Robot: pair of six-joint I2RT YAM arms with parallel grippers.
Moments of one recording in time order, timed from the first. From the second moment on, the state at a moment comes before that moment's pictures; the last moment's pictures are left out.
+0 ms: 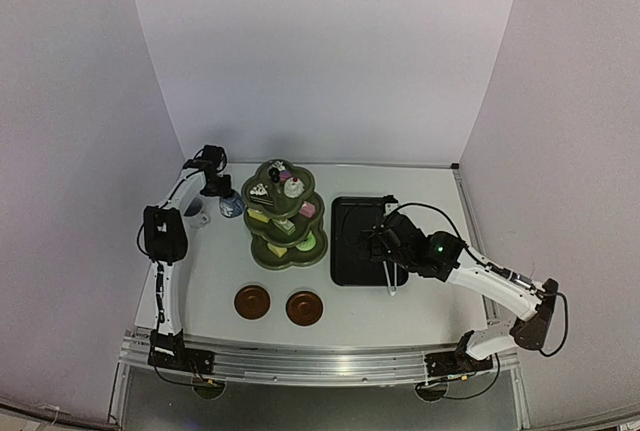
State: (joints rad) left arm -0.15 2.41 2.19 -0.86 -0.06 -0.16; right arm 0.95 1.39 1.35 -0.79 0.44 0.68
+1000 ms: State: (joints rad) left arm -0.12 1.84 1.84 -0.98 -0.05 -0.21; right arm 1.01 1.50 1.56 -0.77 0.33 0.49
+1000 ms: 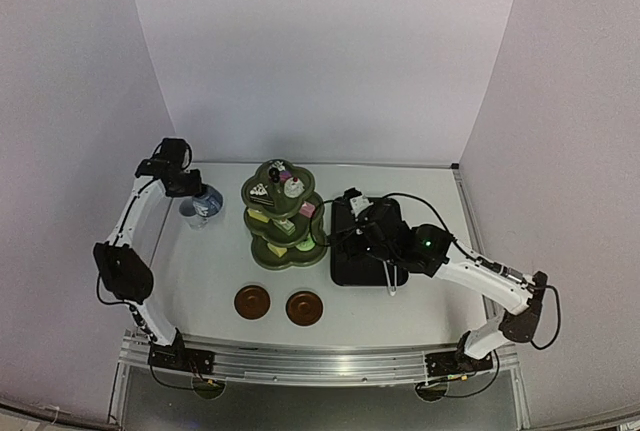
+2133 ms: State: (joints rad) left arm -0.40 1.27 1.35 -1.23 -0.05 -0.26; right arm 1.34 2.46 2.40 -0.35 0.44 0.09
